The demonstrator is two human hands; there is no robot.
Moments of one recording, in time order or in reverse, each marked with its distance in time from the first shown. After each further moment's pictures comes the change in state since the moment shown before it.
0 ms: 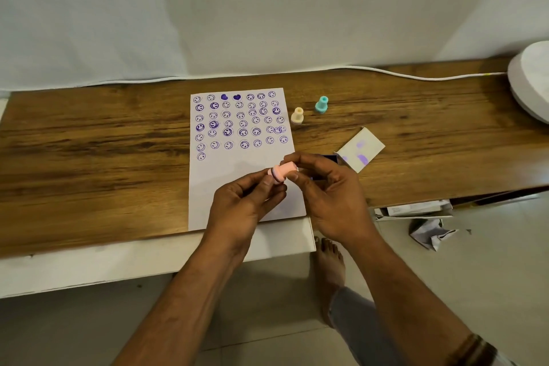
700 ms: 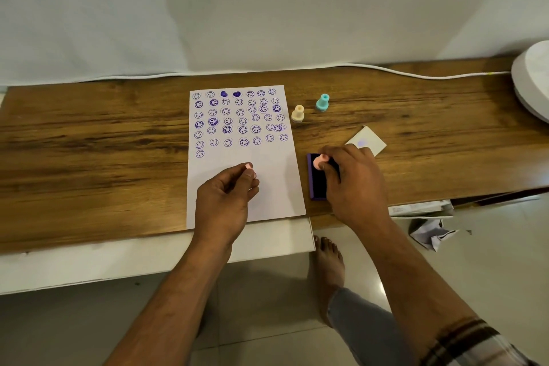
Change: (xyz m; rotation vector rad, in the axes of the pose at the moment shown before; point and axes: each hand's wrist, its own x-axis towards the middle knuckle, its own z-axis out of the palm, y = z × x) left_hand 0.016 -0.009 -0.019 0.181 0.272 0.094; right_hand 0.027 0.049 -0.037 -0.940 0.176 -0.118
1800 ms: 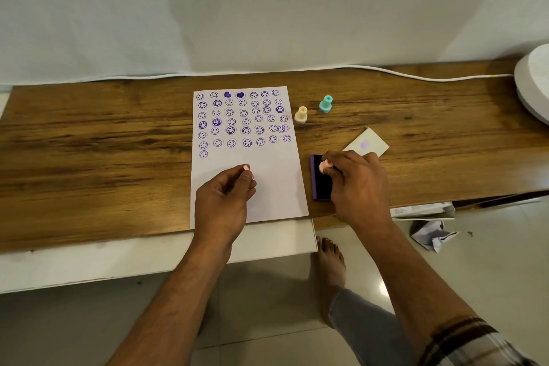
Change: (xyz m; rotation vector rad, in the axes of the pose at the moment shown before) left_hand 0.000 0.002 -0.005 0.047 0.047 0.006; right_hand -0.003 0.001 0.001 -0.061 -0.049 0.044
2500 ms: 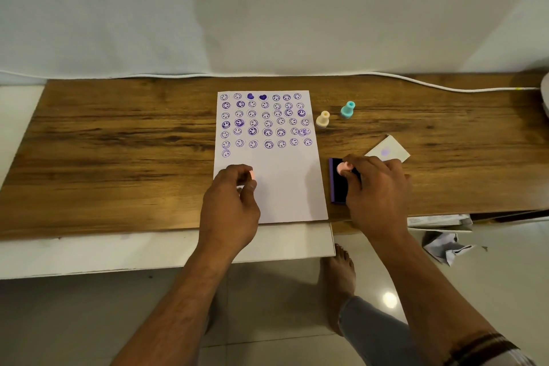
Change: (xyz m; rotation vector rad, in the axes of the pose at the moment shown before) left_hand 0.002 0.005 -0.031 0.666 0.004 0.362; right_hand -0.006 -0.016 -0.003 0.009 0.131 0.012
